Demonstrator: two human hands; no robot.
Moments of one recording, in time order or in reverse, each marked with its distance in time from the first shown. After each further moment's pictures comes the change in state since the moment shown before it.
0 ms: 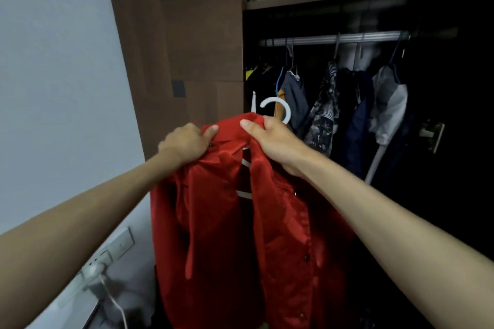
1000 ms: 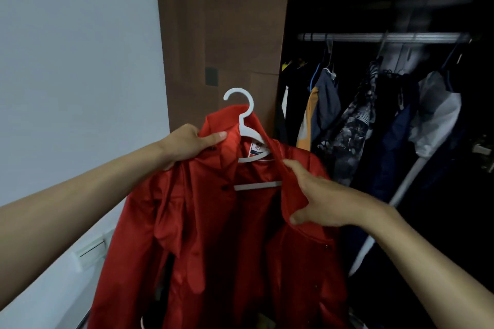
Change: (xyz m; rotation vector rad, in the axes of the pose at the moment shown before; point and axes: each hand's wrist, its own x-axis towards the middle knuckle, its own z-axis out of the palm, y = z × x) left_hand -0.030 -0.051 -0.020 -0.529 -0.168 -0.102; right_hand -0.072 0.015 -0.016 -0.788 -0.516 0.093
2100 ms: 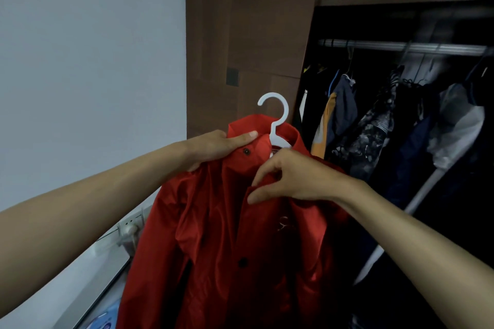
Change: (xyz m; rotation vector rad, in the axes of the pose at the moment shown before) left_hand -0.027 0.008 0.001 -0.142 -0.256 -0.100; right_hand 0.041 -0.057 -0.005 0.176 0.066 -0.446
